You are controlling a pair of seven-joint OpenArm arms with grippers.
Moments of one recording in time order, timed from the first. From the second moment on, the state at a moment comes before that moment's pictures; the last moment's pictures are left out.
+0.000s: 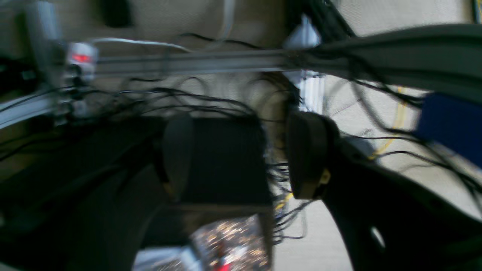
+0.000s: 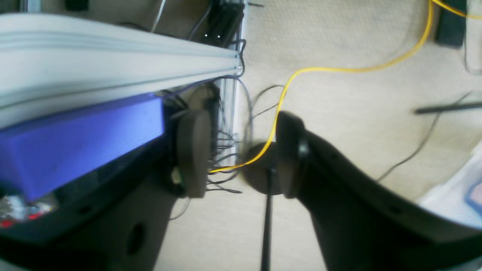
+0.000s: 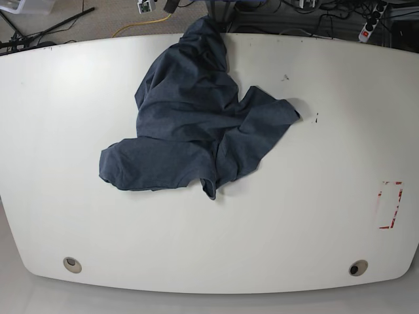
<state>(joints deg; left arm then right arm) 44.0 -8.3 -1.2 63.7 -5.1 -2.6 -1.0 -39.1 1.0 10.4 61.0 -3.5 21.9 -3.0</state>
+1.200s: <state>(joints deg) 70.1 -8.2 -13.2 109.1 -8.1 -2.8 -0.2 -65.6 1.1 16.0 110.6 8.7 21.7 -3.5</state>
